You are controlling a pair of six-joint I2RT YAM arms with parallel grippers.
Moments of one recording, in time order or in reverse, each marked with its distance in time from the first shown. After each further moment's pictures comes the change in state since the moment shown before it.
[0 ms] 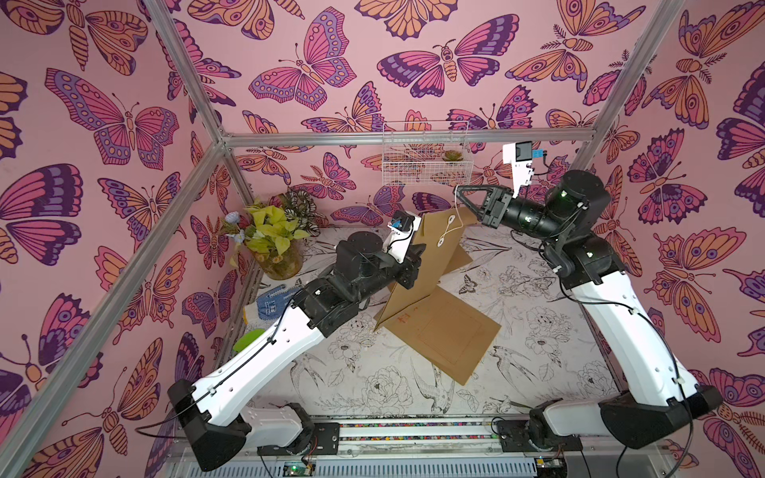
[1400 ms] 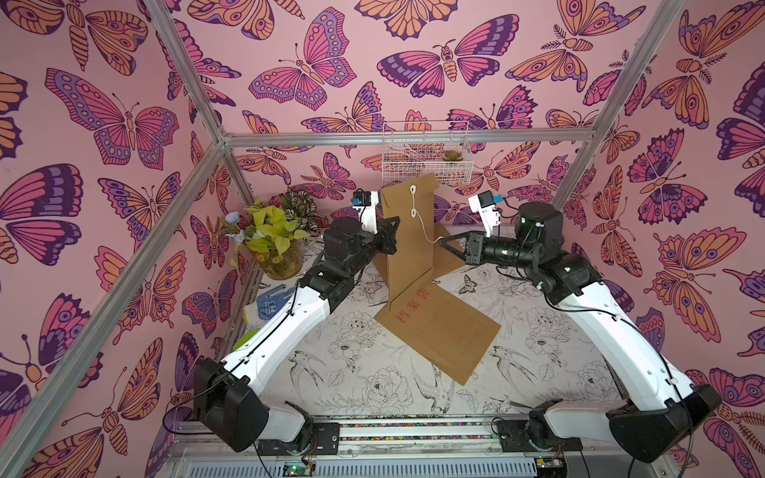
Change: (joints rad) left arm 0.280 0.117 -0.089 0.334 0.115 -0.324; right arm 0.046 -0.070 -0.248 -0.221 0.021 -0.084
